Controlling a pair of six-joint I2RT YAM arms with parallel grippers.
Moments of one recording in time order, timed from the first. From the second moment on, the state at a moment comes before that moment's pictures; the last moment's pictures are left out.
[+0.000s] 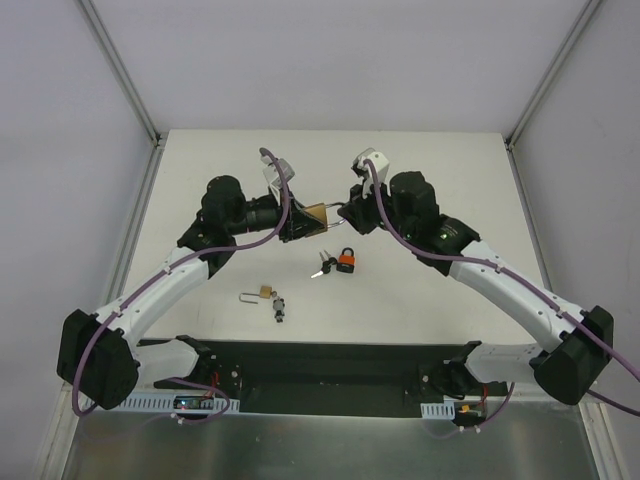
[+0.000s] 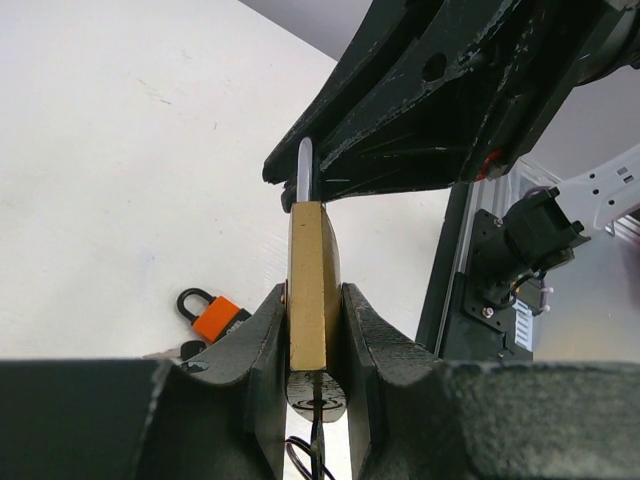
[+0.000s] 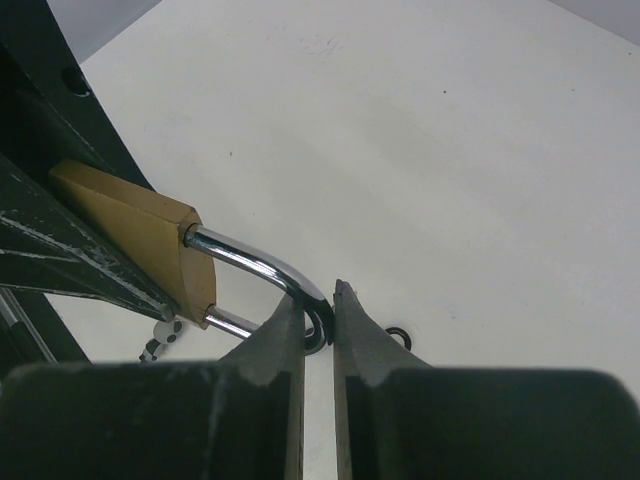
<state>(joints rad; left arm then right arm) -0.51 1.18 0.87 0.19 0.76 -0.33 0.77 1.24 1.13 -0.23 -0.12 0.09</state>
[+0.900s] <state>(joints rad) -0.47 1.26 0.87 0.47 0.82 -0.43 0.78 1.29 1.15 -0.12 -0.11 0.18</state>
